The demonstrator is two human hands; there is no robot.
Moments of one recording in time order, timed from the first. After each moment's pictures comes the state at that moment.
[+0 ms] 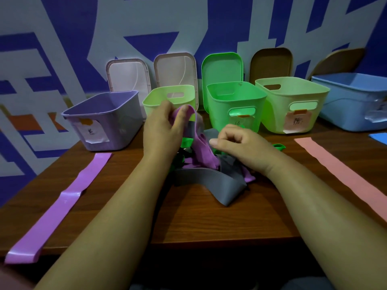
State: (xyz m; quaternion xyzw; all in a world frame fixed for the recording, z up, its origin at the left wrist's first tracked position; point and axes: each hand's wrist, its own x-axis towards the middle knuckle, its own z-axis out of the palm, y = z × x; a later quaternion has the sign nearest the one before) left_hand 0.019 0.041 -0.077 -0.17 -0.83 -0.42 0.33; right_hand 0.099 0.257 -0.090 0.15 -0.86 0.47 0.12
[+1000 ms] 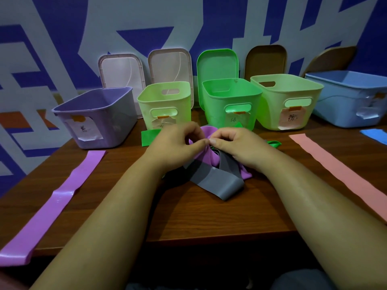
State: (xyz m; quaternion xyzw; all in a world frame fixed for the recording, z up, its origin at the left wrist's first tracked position) left_hand 0.040 0.041 -0.082 -0.36 -0.87 -0.31 0.12; right_hand 0.084 0.260 -0.104 0.08 -0.87 0.48 0.08
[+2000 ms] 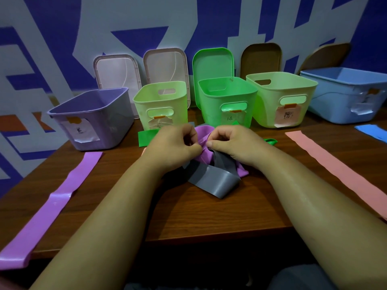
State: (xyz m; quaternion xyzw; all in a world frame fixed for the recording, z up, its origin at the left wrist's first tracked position) left_hand 0.051 0.045 -0.079 -0.32 -0.89 -0.32 0.10; right_hand 0.088 0.259 -0.097 0.07 -0.89 0.44 0.10
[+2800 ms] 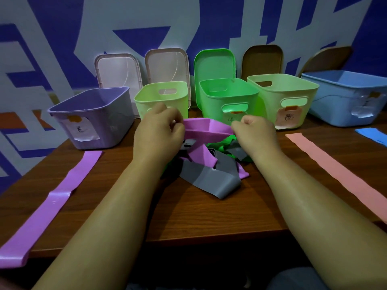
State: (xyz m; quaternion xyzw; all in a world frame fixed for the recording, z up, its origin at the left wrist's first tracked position) left_hand 0.044 0.038 -0.073 -0.24 -0.86 -0.30 0.33; right_hand 0.086 0.264 -0.092 -0.16 -0.84 0.44 0.28
